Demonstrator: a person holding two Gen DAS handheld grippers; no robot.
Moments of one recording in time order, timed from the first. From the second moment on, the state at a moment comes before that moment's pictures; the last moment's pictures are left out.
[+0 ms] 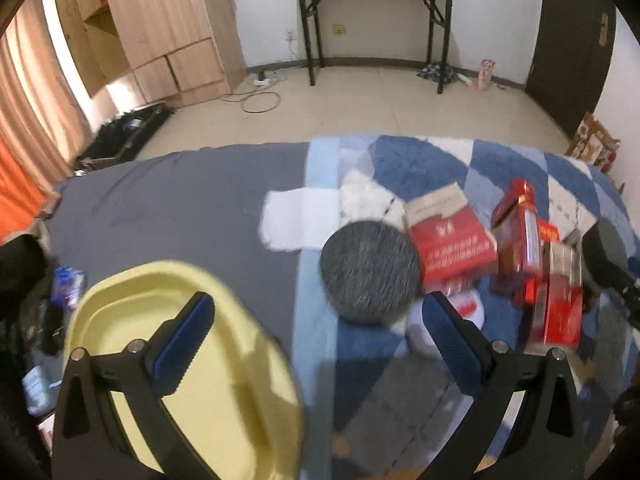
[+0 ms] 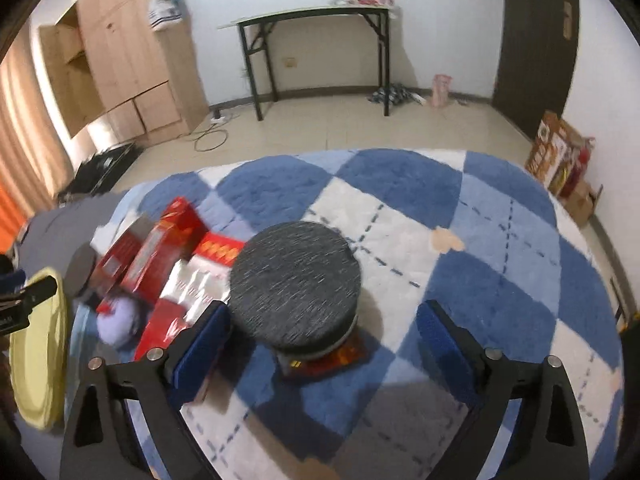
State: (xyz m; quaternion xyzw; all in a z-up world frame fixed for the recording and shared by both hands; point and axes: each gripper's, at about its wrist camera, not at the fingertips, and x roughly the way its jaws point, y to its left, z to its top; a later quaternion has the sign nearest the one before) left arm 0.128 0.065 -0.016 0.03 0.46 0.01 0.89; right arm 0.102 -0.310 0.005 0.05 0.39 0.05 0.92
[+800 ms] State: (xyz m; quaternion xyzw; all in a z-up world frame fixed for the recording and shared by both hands) left arm 0.148 0.077 -0.007 -0.09 0.46 -0.03 0.88; right arm 0.100 -0.308 0.002 0.02 0.32 0.10 0.94
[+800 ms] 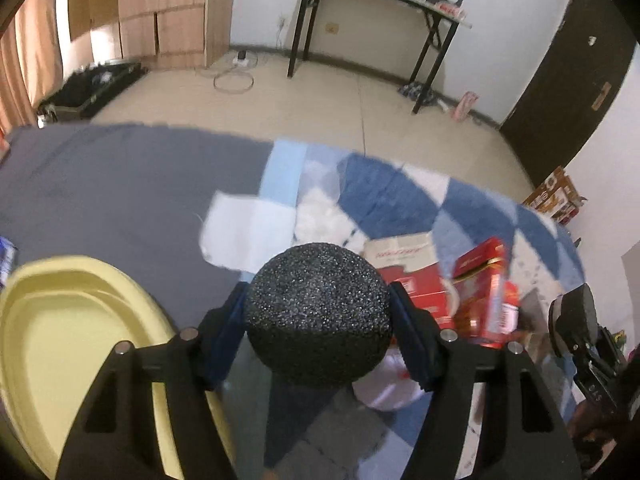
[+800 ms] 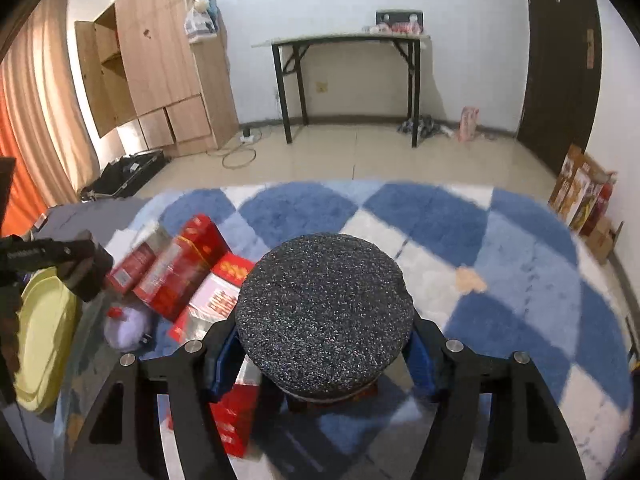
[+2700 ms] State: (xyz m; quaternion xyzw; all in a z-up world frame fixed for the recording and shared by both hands) left arm 0.215 0.033 -0.070 0.00 0.54 -0.16 0.83; right arm 0.083 -0.256 -0.071 0.17 0.41 0.12 0.89
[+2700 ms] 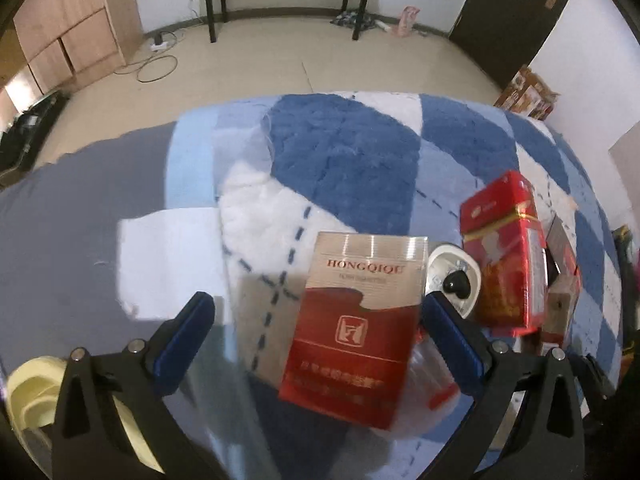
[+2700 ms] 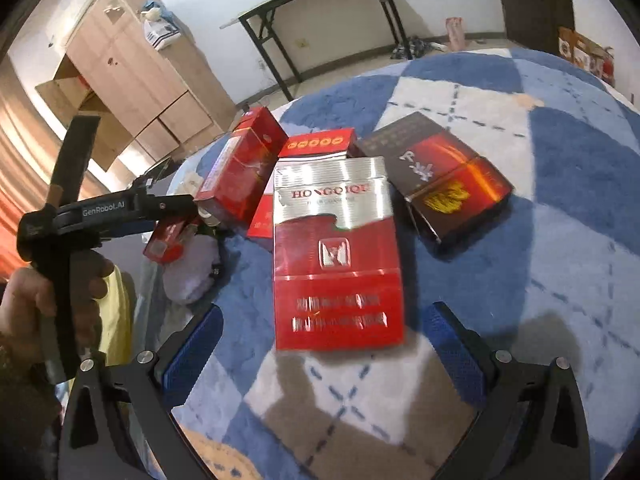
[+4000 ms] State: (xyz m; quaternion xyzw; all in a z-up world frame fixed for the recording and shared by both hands) left arm 0.021 0.268 -0.087 0.00 0.60 -0.05 0.80; right arm 0.088 0.091 -0.009 -0.20 0.44 0.41 0.78
